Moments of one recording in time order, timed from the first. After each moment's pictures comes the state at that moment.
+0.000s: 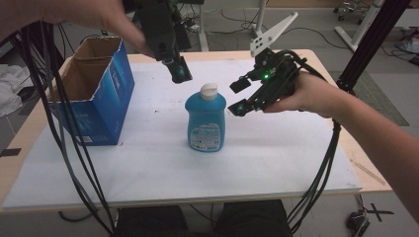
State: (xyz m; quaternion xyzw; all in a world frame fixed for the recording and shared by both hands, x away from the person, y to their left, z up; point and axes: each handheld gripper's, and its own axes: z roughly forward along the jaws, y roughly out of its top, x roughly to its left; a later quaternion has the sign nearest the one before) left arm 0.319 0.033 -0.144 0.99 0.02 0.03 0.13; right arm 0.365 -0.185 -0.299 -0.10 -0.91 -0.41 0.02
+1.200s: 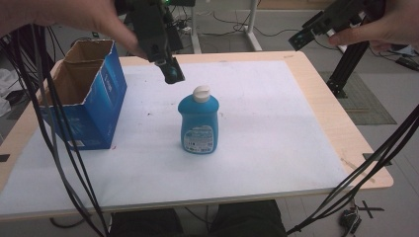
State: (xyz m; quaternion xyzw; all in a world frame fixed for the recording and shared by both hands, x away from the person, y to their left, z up) left arm 0.323 0.033 -0.144 0.99 0.02 0.03 0.13; right arm 0.360 -0.267 -0.159 -0.33 -0.90 -0.28 -0.09
